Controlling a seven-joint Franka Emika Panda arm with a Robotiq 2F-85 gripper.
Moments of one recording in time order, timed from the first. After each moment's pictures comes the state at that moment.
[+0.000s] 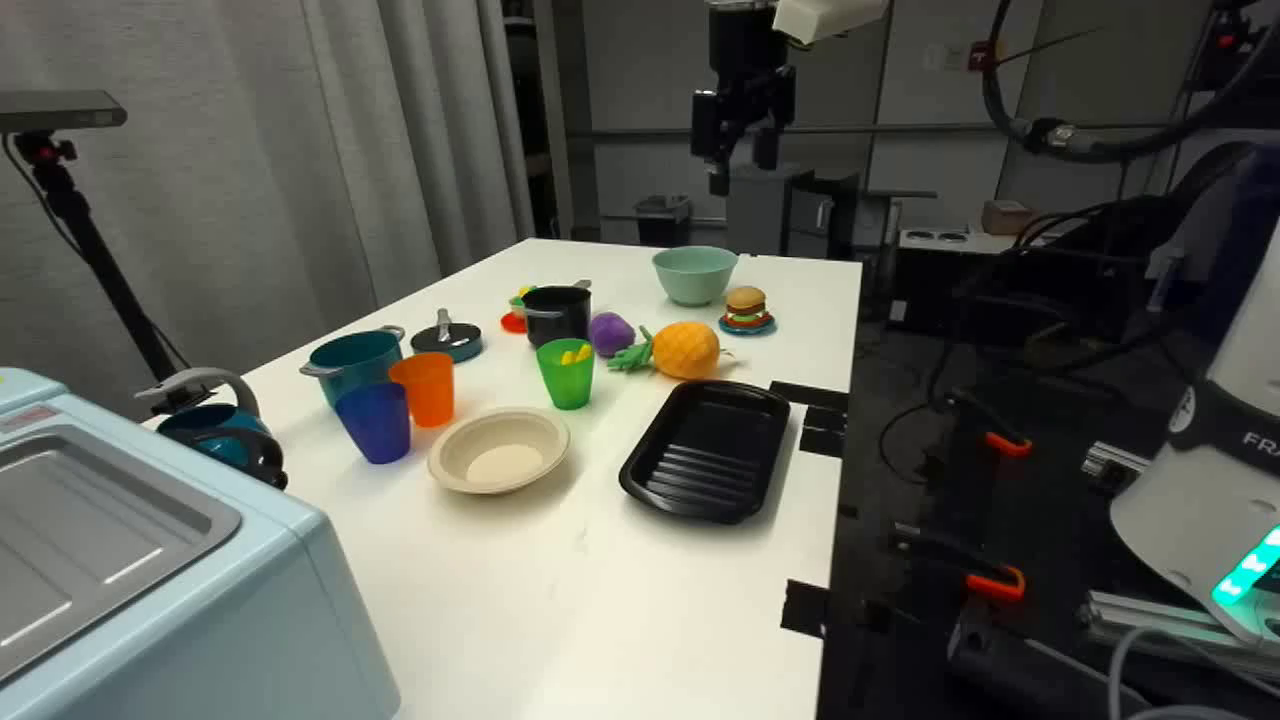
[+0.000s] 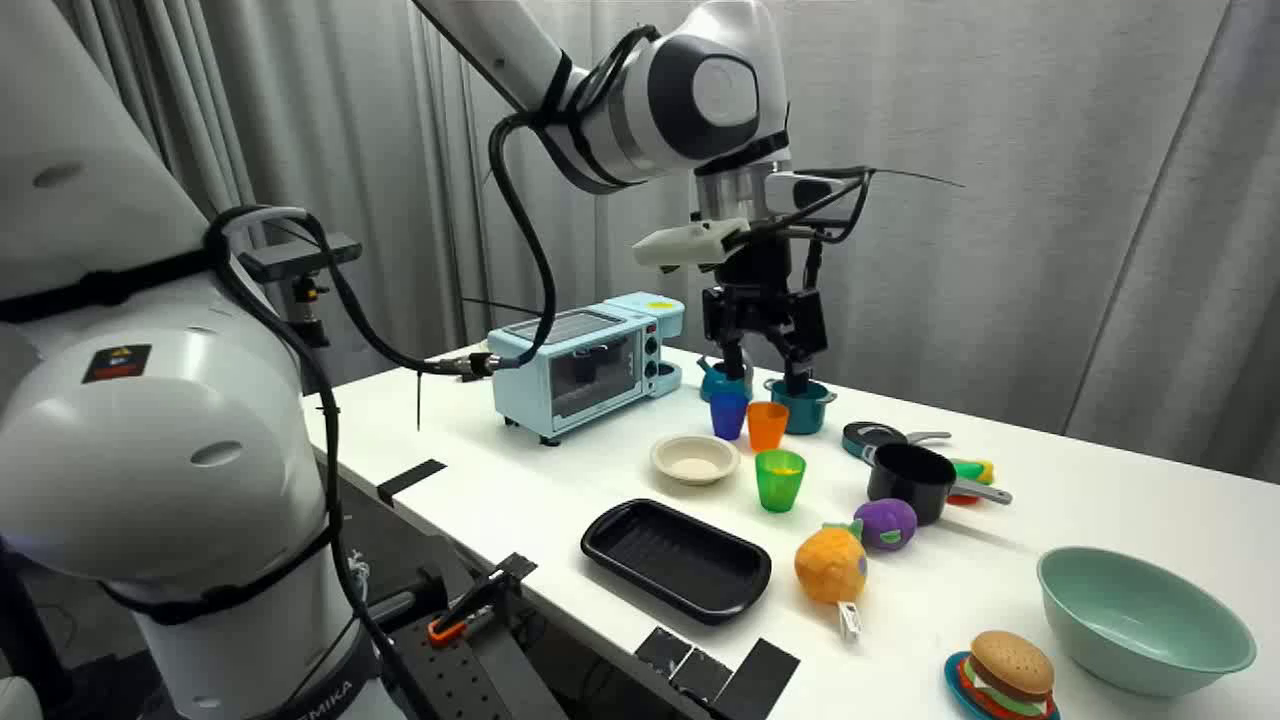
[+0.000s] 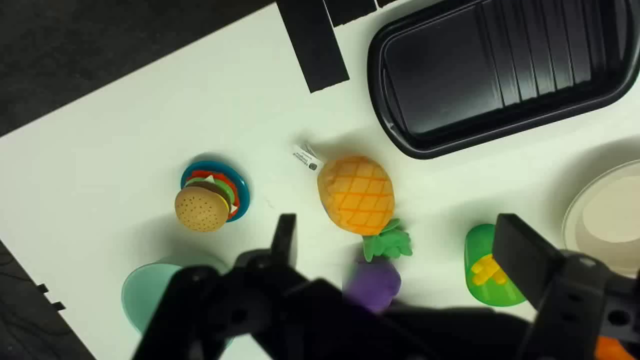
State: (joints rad) arm -0.11 -0.30 0.04 -2.50 -0.21 2.29 0.19
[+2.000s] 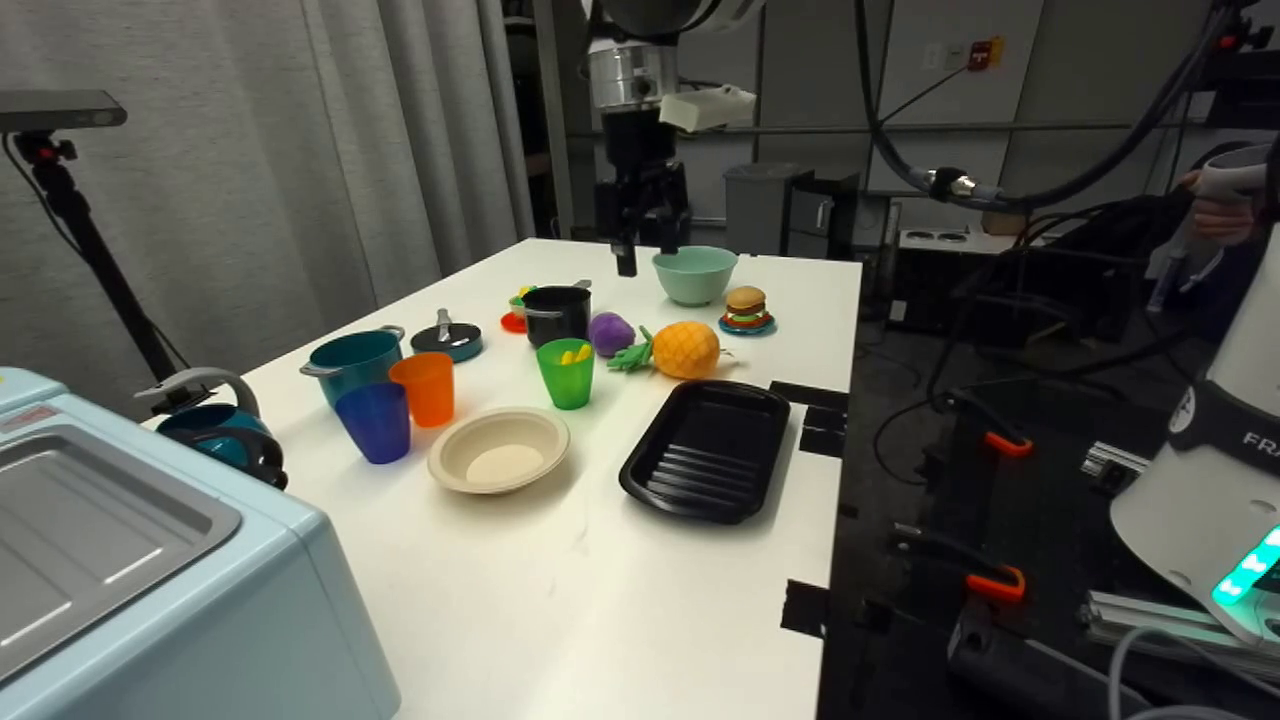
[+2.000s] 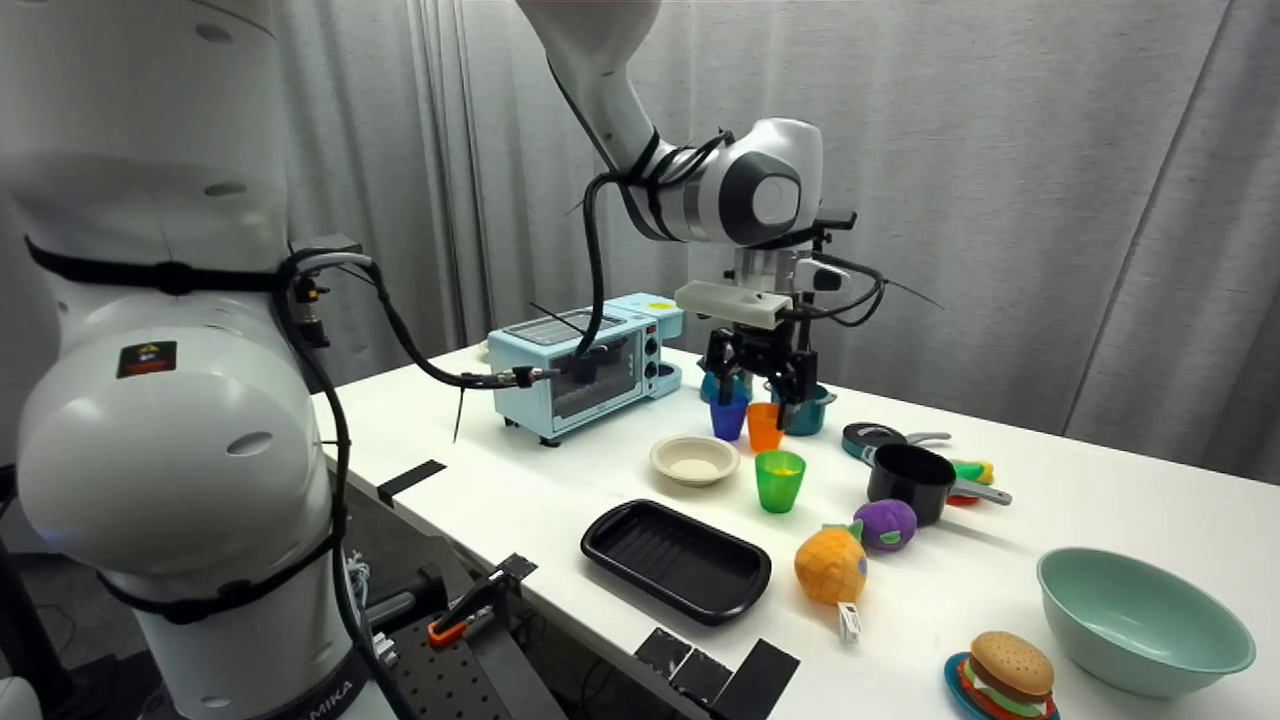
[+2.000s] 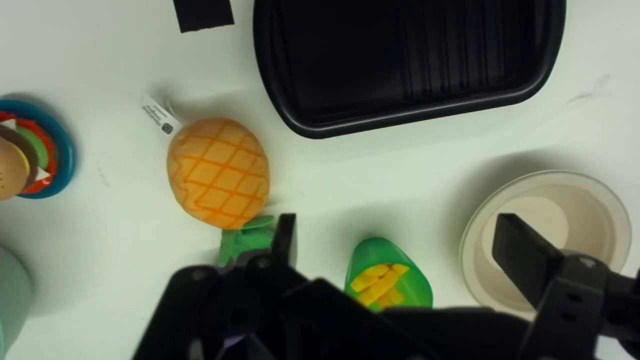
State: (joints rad) arm -0.02 0.14 0.05 -2.20 -0.03 2.29 -0.03
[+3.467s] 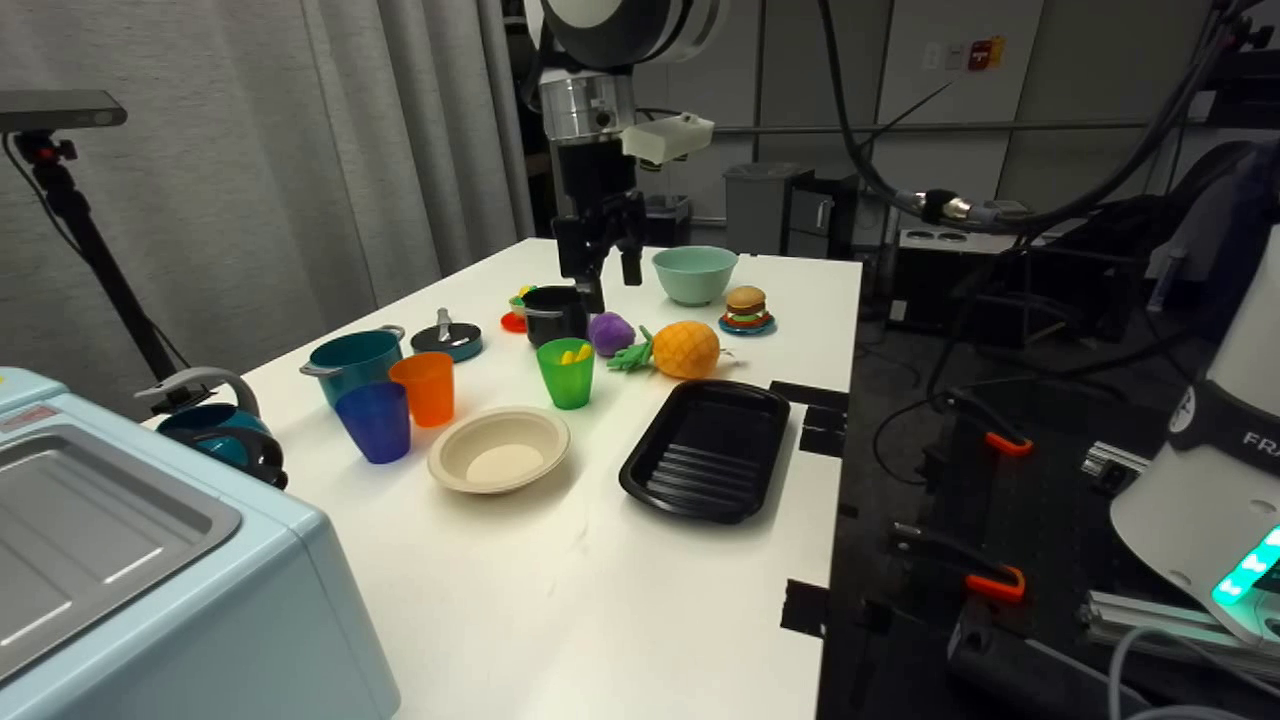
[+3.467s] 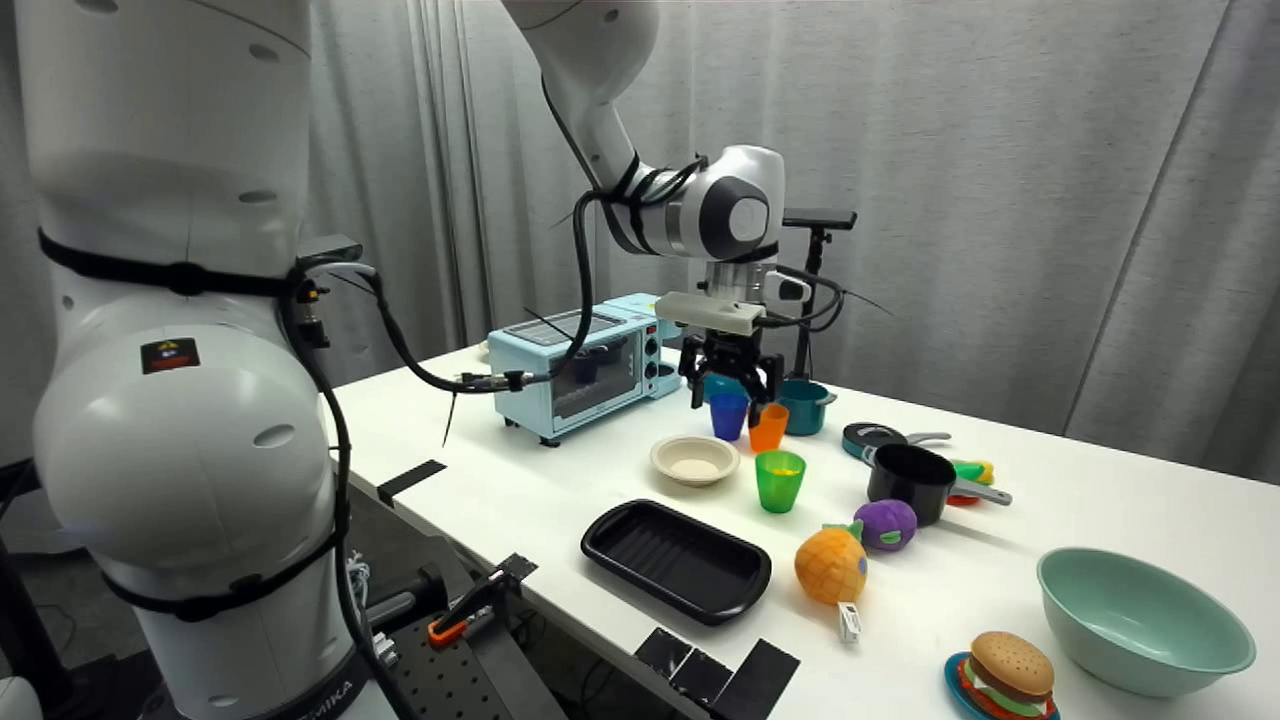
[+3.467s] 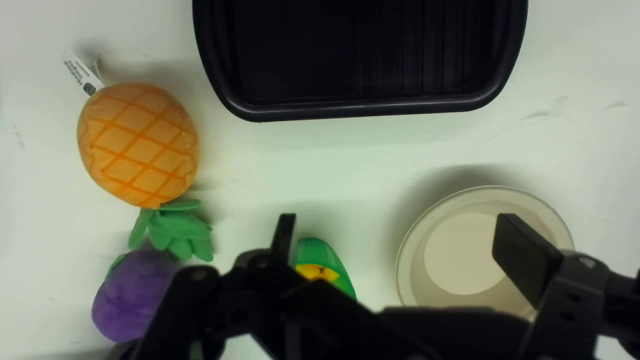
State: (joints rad) arm 0.05 0.22 0.08 -2.15 -0.04 2.30 -0.04
